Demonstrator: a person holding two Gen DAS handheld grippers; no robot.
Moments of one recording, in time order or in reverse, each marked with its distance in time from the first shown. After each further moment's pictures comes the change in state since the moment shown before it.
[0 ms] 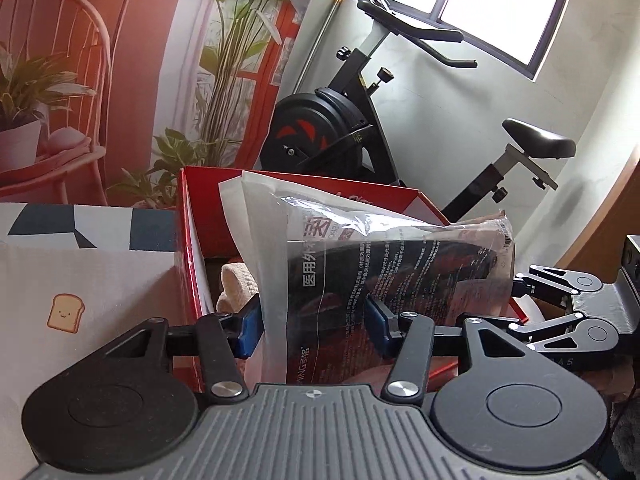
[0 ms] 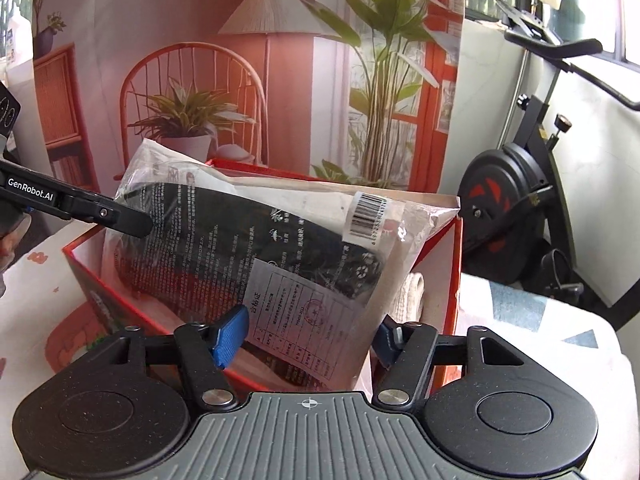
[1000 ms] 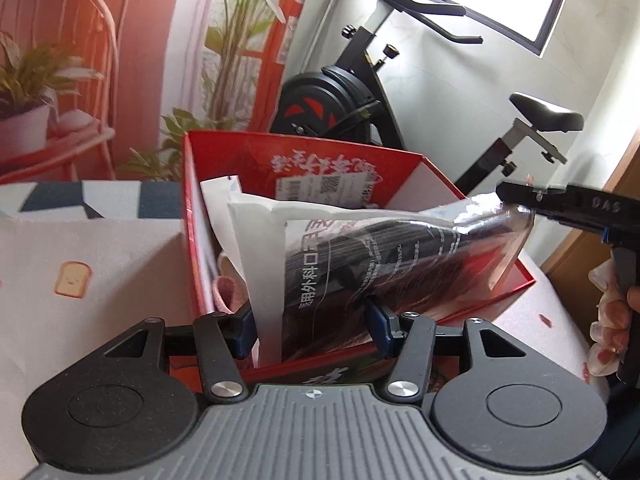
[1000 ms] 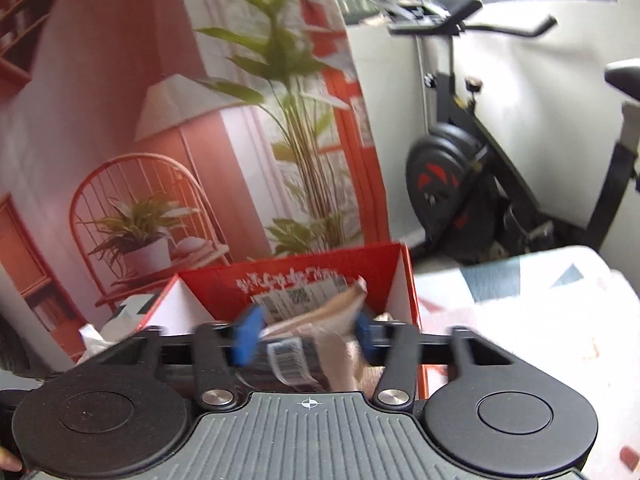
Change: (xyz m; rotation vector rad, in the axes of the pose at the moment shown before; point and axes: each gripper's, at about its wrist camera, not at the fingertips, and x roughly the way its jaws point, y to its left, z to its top) left arm 0.003 -0.008 -0.019 0.022 0.047 0.066; right arm -0.033 -0.034 0.026 0.401 -0.119 -0.094
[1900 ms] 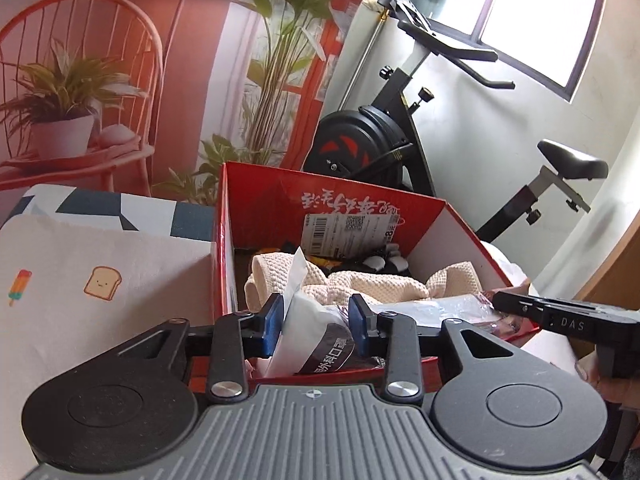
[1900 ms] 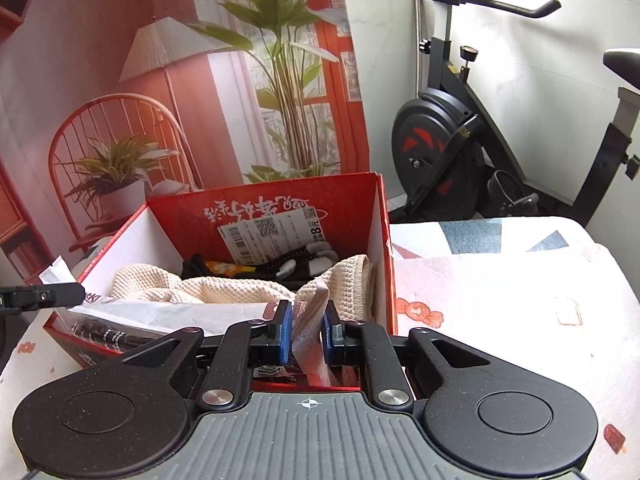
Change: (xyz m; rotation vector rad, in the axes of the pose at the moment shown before) left arm -0.017 -0.009 0.001 -0.083 -0.106 0.087; right arm 0.010 -0.002 -0.041 -0.075 0.087 -0.050
